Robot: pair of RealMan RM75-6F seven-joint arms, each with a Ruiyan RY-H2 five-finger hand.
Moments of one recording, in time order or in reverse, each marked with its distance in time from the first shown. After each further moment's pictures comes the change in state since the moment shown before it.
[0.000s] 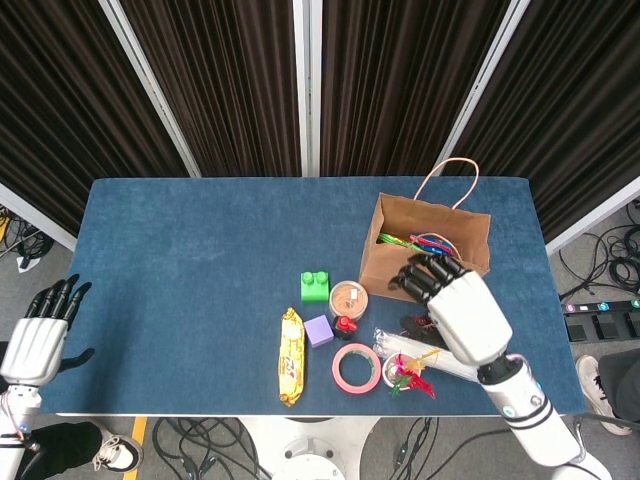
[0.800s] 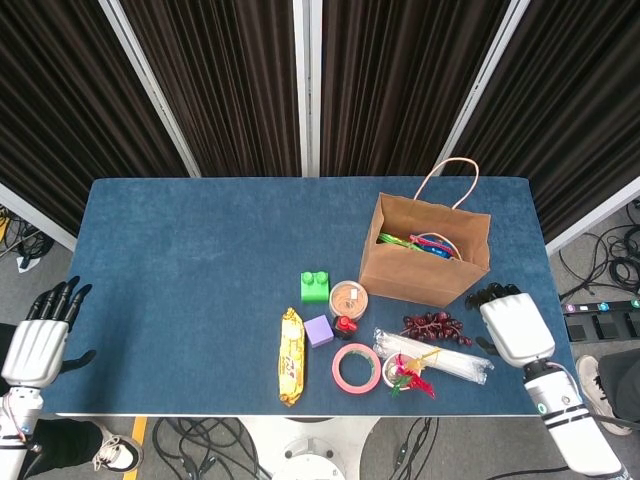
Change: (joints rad) left arm 0.007 -0.018 0.000 0.014 -0.004 0.008 -0.013; right arm -0.089 0.042 -0.114 0.163 0.326 -0.159 -0.167
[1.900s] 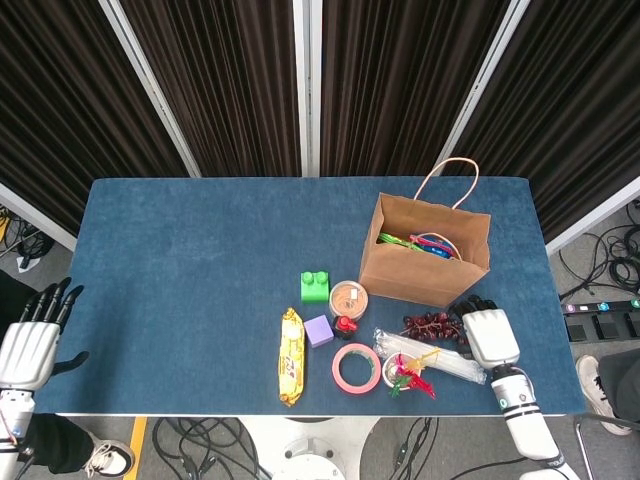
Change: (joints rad) left arm 0.014 0.007 0.004 0.034 0.007 0.013 -0.034; right arm -0.050 -0.450 -0.008 0.481 0.003 0.032 0.127
